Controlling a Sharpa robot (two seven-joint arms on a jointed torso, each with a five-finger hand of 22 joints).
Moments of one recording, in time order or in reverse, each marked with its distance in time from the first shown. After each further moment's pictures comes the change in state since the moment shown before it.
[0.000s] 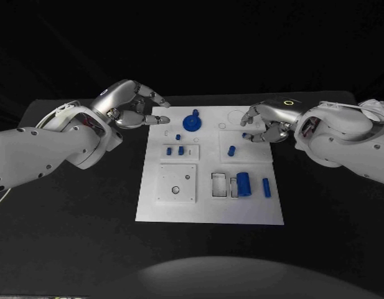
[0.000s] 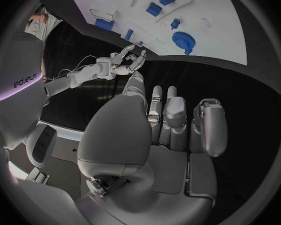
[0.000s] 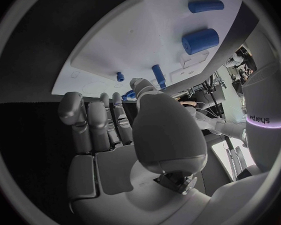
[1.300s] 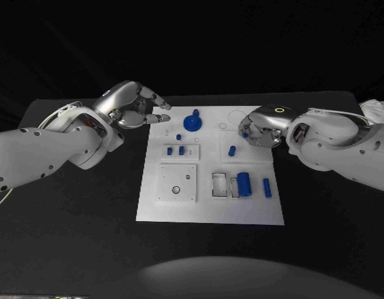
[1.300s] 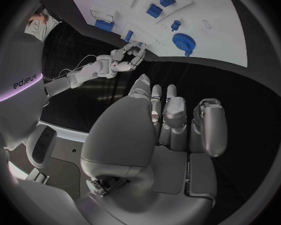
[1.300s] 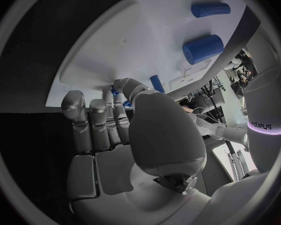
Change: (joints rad) left arm -0.003 0.009 -0.001 -0.005 -0.007 0.002 -0.006; left_hand 0.060 0.049 0.034 -0.001 0.003 0.034 0.006 -0.004 -0.012 0.040 -0.004 0.015 -0.016 0.000 0.000 0.005 -0.014 0.000 0.000 0.000 0.000 0.000; right arm -0.033 0.044 0.001 -0.034 -0.026 0.026 -0.016; right_hand 0.082 0.002 0.245 -0.184 -0.012 0.071 0.030 0.043 0.147 0.165 -0.038 0.034 -0.006 -0.106 -0.016 -0.046 -0.165 0.000 -0.060 -0.020 -0.047 0.000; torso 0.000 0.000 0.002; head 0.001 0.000
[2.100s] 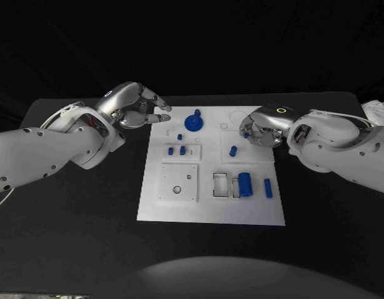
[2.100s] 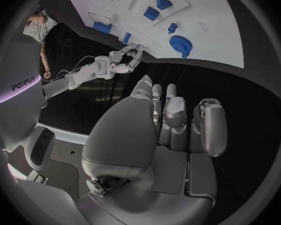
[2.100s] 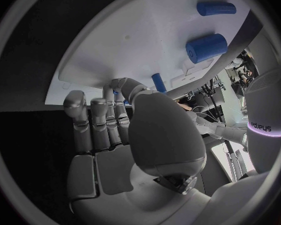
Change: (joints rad) left arm -0.002 0.001 -0.002 -0.001 -0.016 0.000 -0.031; left_hand 0.021 0.013 0.023 0.001 -0.011 0.016 0.016 0.000 -0.002 0.014 -0.007 0.000 -0.009 0.000 0.000 0.000 -0.007 0.000 0.000 0.000 0.000 0.000; right arm -0.008 0.004 -0.002 -0.011 0.002 -0.045 0.009; right_hand 0.010 0.019 0.021 -0.040 -0.026 0.044 0.005 0.020 0.042 0.097 -0.020 -0.015 -0.033 -0.030 -0.013 -0.034 -0.077 0.000 -0.020 -0.009 -0.006 0.000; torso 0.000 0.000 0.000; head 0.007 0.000
